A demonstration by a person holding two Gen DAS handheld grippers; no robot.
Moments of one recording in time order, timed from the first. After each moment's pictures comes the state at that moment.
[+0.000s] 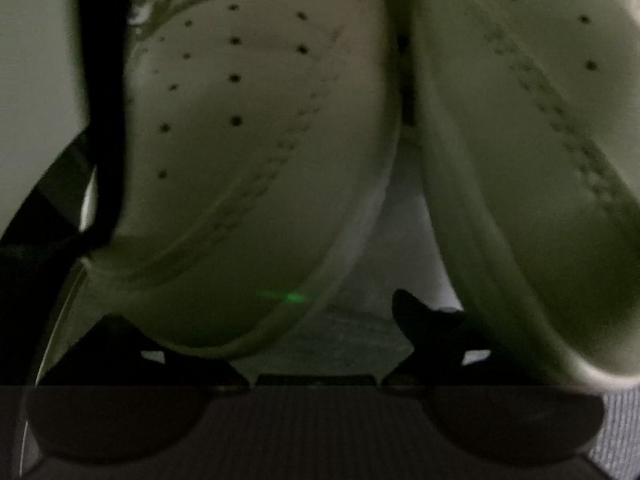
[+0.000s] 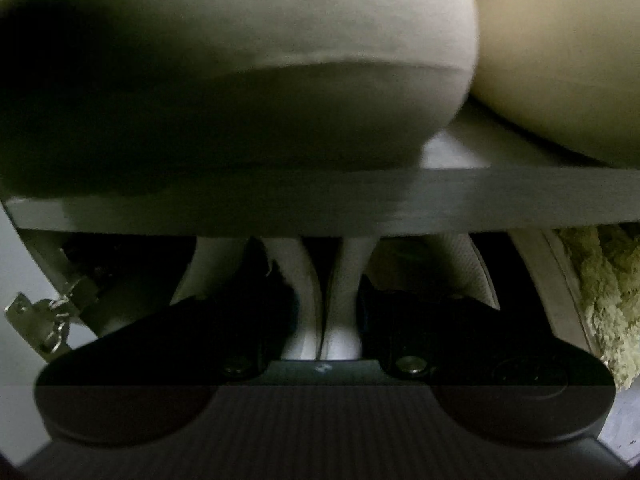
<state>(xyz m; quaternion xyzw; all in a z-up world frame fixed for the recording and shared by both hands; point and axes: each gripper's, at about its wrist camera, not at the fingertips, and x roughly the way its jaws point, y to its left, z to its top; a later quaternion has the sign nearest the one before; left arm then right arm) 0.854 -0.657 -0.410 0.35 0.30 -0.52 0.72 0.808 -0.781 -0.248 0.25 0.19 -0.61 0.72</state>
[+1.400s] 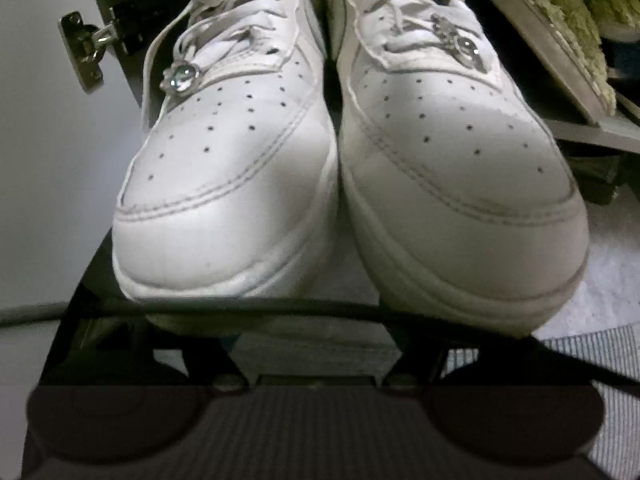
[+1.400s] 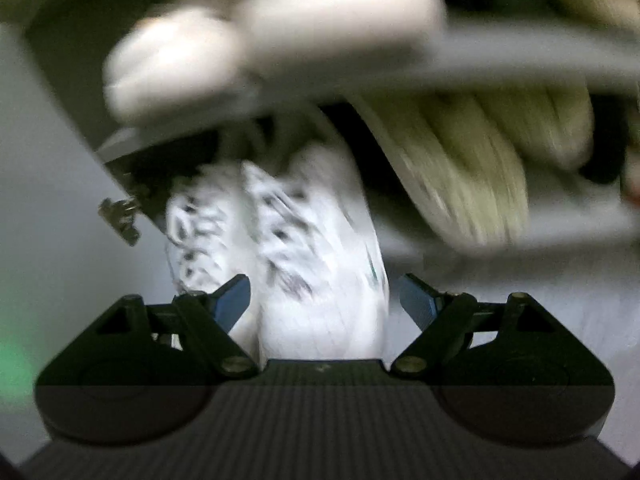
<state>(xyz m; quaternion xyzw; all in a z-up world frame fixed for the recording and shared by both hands) 0.835 -0.603 -0.361 0.35 0.25 -0.59 0.68 0.690 -0.694 -0.242 0.44 0.20 -0.53 0.69</state>
